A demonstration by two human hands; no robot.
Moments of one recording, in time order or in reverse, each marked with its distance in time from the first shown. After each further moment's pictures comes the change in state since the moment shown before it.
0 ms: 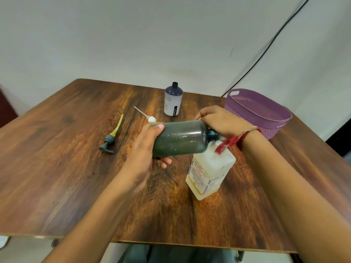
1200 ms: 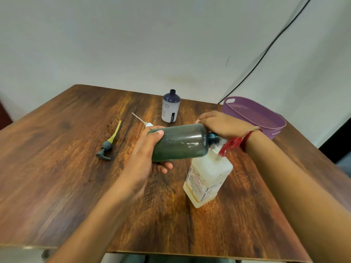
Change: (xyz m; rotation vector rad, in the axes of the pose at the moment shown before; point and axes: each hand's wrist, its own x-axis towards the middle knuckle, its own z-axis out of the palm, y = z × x) left_hand 0.001 0.001 0.001 0.003 -0.035 0.057; right_hand -0.002 -0.009 -0.015 -0.078 -0.055 -0.019
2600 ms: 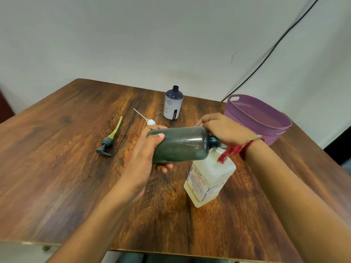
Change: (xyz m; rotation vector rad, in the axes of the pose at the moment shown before) left_hand -0.001 -0.007 -0.001 0.012 0.003 0.015; right_hand 0.001 0.007 0.014 0.090 0.041 0.058
